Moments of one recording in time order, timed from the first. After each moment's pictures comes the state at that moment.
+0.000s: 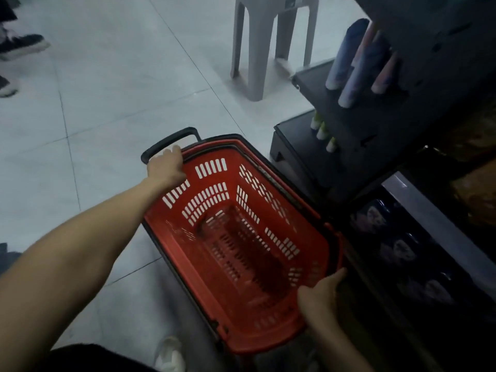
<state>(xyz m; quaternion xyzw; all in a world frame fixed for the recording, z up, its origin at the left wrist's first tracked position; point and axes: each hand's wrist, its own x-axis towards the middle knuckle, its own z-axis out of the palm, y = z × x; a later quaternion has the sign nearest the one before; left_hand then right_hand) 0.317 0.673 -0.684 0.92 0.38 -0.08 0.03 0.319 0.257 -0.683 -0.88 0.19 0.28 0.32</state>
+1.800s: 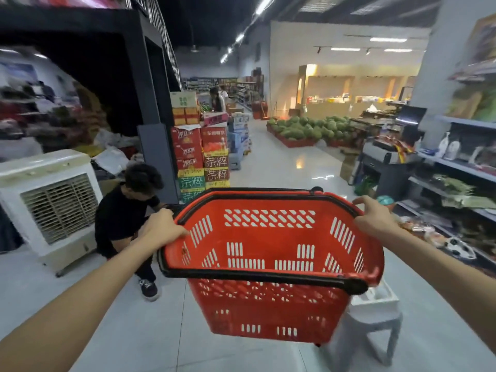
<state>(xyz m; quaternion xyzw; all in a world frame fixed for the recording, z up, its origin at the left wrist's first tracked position) 0.272 1.120 0.236 0.78 0.58 0.14 0.19 0.667 0.873 0.252 -0.88 -0.34 0.05 0.33</state>
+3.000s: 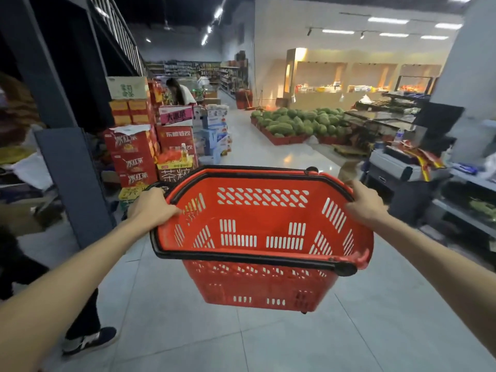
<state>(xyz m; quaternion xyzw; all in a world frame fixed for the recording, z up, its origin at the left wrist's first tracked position) 0.875 1.786 0.219 0.80 0.56 0.17 0.16 1.266 1.507 0.235 -0.88 -0.36 0.03 0.30</state>
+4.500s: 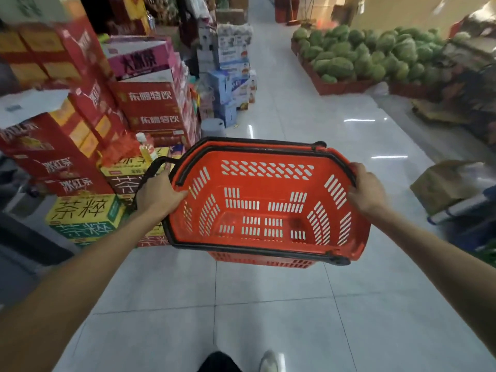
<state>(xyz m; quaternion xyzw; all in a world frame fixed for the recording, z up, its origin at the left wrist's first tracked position) 1.532 2.703 0.084 0.75 0.64 0.12 0.11 1.941 2.500 0.097 -0.87 -0.42 0.08 0.25</state>
